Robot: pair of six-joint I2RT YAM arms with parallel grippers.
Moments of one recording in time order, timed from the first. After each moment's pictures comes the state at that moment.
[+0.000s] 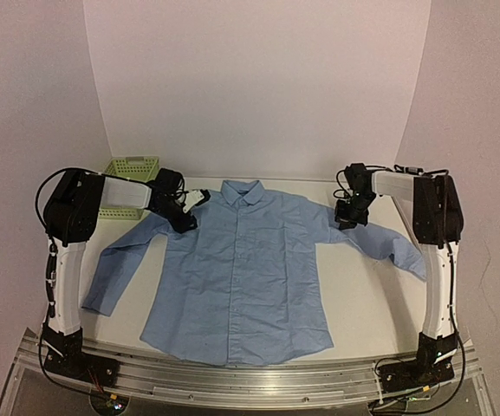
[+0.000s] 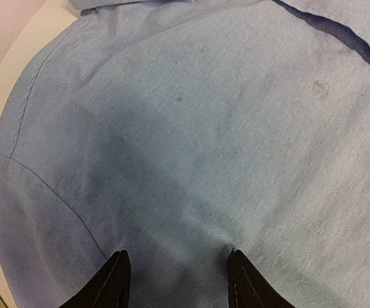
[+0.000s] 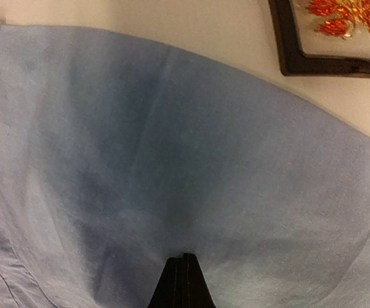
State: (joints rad) left arm -0.38 2.22 1.54 -0.22 0.13 0.58; right arm 0.19 2.29 1.79 -0.75 -0.05 0.39
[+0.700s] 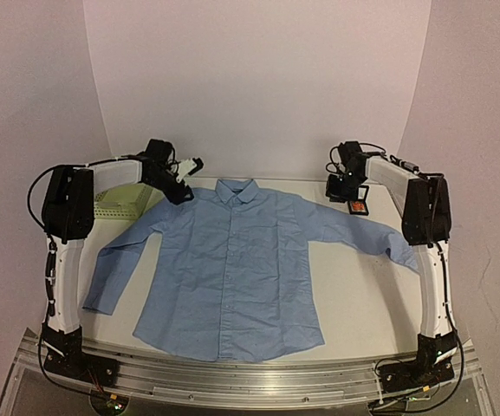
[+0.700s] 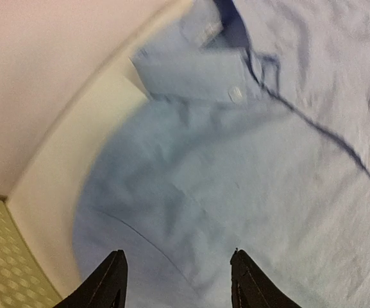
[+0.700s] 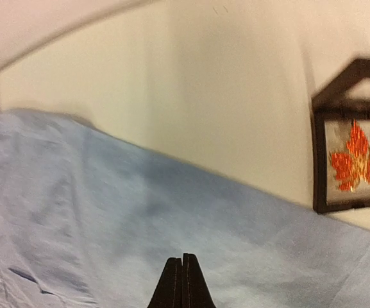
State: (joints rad) left arm -0.31 2.24 1.82 -0.41 0.22 0.57; right arm 0.22 2.40 2.12 -0.77 -0.05 0.40
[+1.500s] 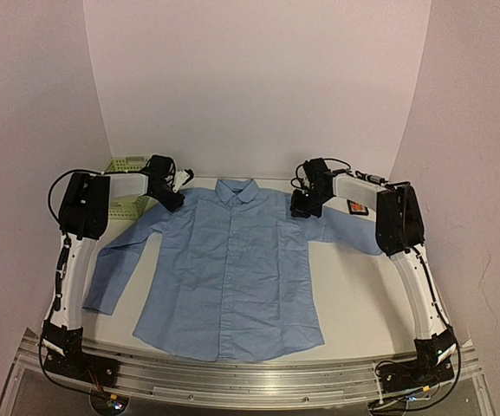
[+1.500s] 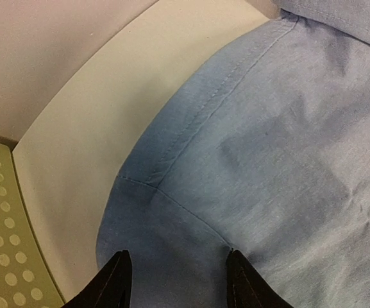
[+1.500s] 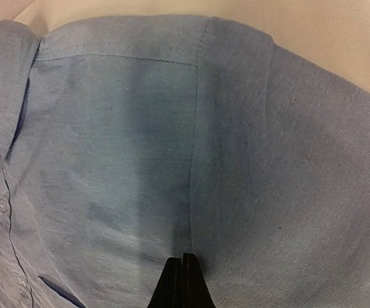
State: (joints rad) left arm -0.26 2.46 1.94 -0.29 0.00 0.50; right arm 0.38 2.58 2.22 -0.64 -0.19 0.52
